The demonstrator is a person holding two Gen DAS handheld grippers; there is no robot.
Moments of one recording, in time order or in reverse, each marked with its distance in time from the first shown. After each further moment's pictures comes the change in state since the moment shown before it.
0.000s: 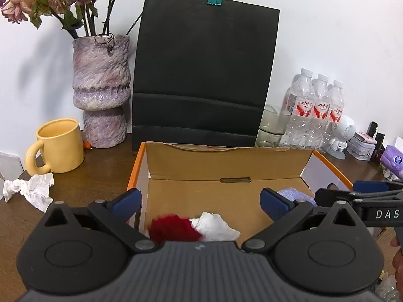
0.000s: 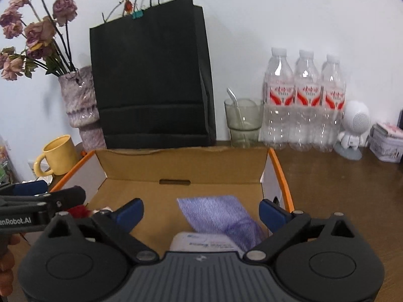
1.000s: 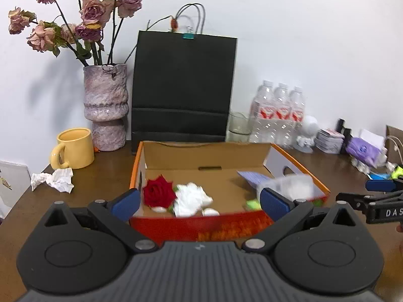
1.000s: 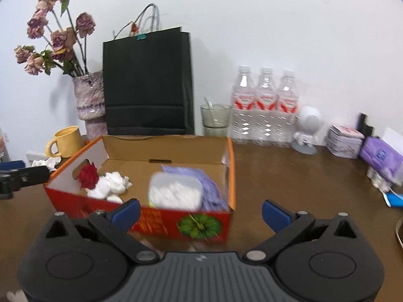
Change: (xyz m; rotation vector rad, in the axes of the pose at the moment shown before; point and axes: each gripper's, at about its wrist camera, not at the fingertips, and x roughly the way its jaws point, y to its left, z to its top) left arm -0.125 -0.026 -0.041 0.067 -0.071 -0.049; right arm -0.136 -0.030 -0.067 -0.022 -0.061 -0.076
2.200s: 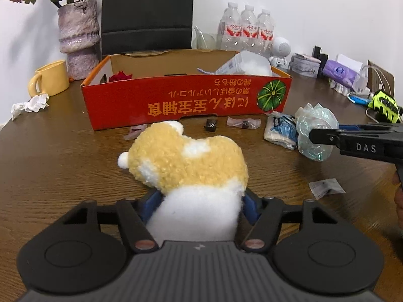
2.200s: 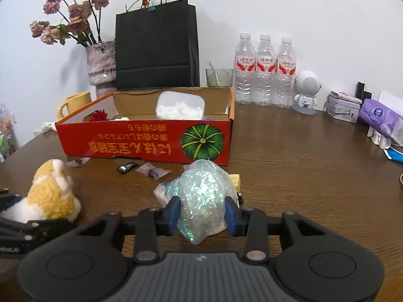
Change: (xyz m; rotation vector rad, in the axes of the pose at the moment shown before) left arm -0.017 -0.051 -0.113 0.058 0.246 -0.045; right arm -0.017 -0.002 -0.084 -0.044 0.039 0.043
